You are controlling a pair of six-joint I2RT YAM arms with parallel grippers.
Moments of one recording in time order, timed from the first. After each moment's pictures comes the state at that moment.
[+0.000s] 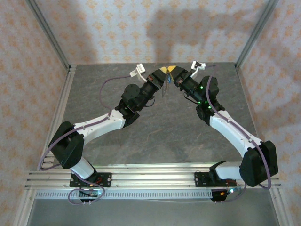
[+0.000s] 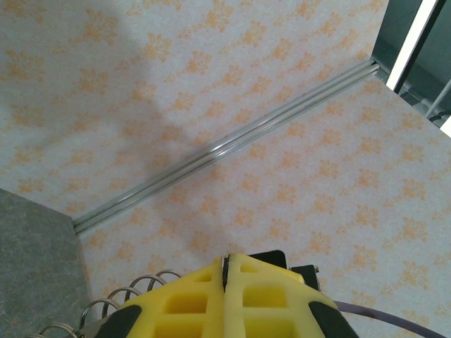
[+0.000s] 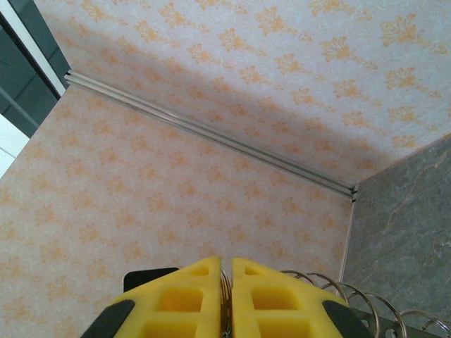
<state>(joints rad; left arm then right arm) -0.72 1.59 1.12 0.74 -0.14 -1.09 0.42 1.29 0.98 0.49 -0.36 1.24</state>
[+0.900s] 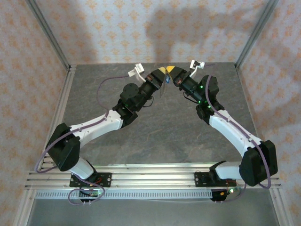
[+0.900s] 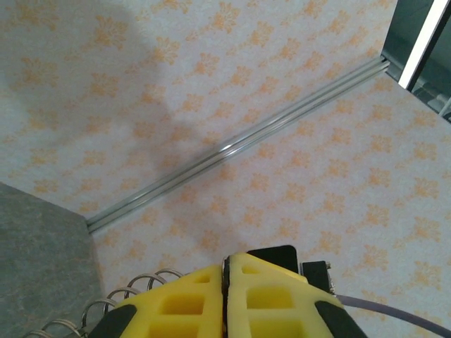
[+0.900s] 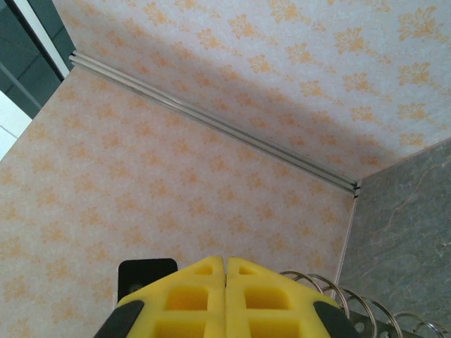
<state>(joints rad) -0.72 1.54 1.12 0.66 -0.15 -1.06 0.42 1.30 0.99 0.49 -0.40 1.20</state>
